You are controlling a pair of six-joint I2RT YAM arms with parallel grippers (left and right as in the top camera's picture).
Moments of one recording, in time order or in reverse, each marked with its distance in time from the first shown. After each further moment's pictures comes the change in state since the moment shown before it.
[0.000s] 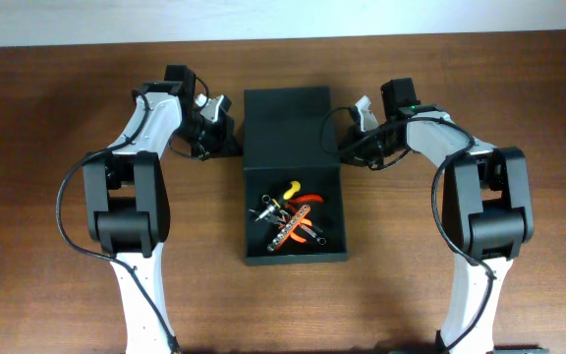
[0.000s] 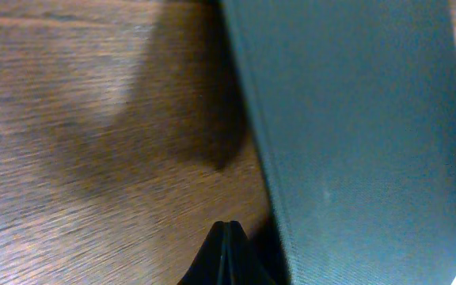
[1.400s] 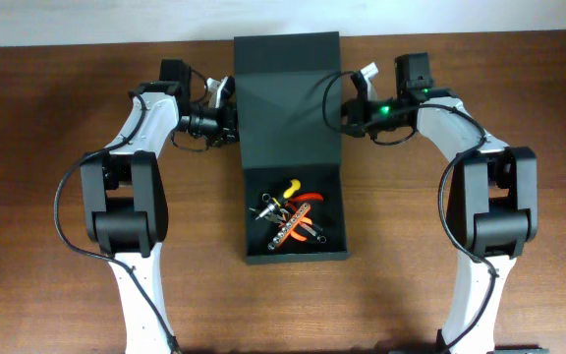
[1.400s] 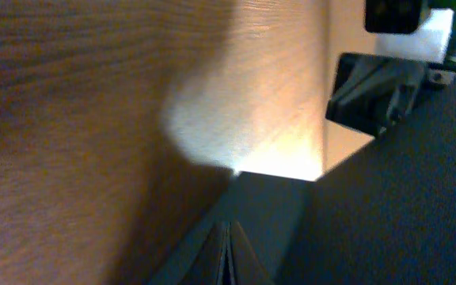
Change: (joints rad) left arm 0.012 0.000 0.000 0.111 0.436 0.080; right arm -0.040 0.013 0.138 0.097 -0.357 0.105
